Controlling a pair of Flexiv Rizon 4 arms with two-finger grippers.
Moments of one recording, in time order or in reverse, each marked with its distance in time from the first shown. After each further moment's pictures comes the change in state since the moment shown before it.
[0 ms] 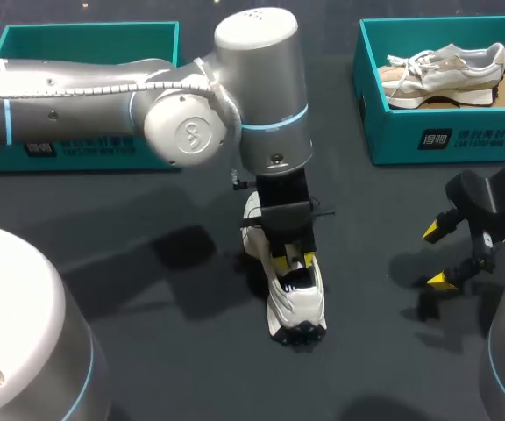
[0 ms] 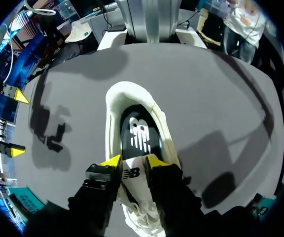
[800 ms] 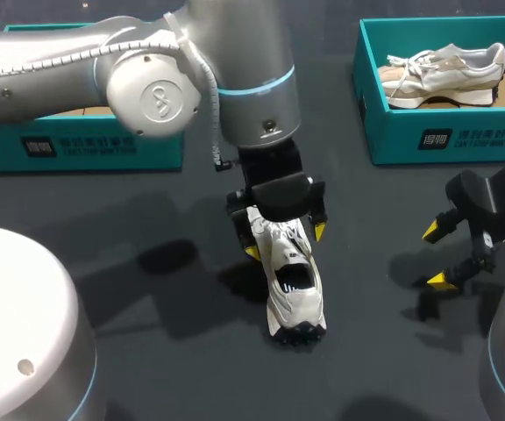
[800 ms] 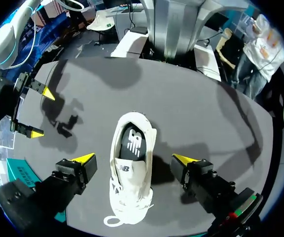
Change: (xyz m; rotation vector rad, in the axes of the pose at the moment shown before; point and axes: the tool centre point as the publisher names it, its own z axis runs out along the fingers) left arm 0.013 -0.032 -0.067 -0.030 -0.009 -0.247; right arm 0.000 0.000 0.000 0.000 0.000 0.000
